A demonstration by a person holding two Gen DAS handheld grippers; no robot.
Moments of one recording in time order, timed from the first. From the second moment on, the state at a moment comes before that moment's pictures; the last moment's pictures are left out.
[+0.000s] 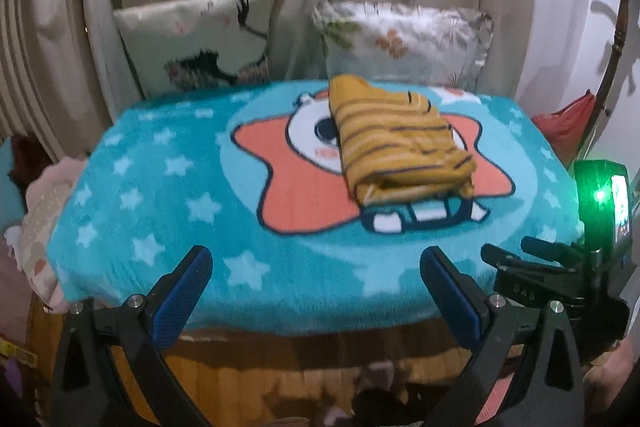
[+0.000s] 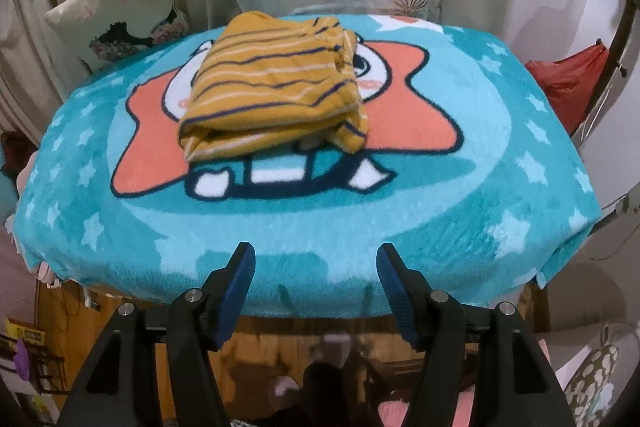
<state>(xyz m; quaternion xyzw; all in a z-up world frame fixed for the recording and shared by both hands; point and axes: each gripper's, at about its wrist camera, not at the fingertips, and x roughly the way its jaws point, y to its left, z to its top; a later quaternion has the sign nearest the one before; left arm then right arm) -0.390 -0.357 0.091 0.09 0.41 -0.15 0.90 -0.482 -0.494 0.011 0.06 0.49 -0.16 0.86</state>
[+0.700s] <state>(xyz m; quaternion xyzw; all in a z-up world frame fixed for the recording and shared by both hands) -0.375 -0.347 0.058 0.07 0.47 -0.14 0.87 -0.469 -0.477 -0.001 0.03 0.50 -0.16 0.85</state>
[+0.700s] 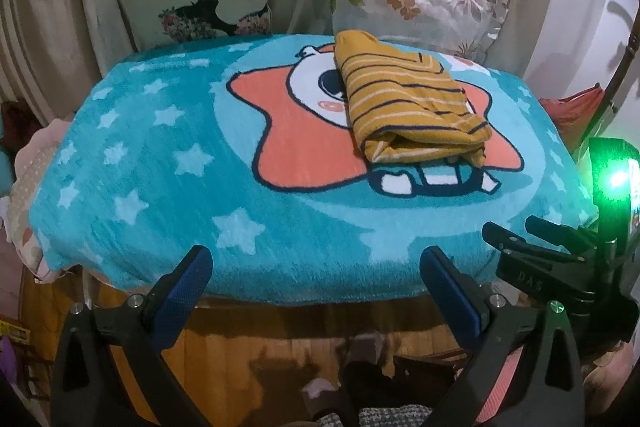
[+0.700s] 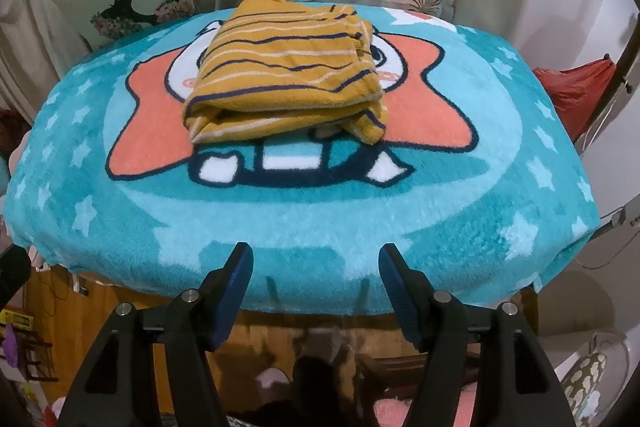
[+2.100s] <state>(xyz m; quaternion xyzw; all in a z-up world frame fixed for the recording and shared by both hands) -0.334 -0.358 0.020 0.02 0.55 -0.07 0.83 -0.303 -0.579 -0.034 0.04 0.54 -0.15 0.83</state>
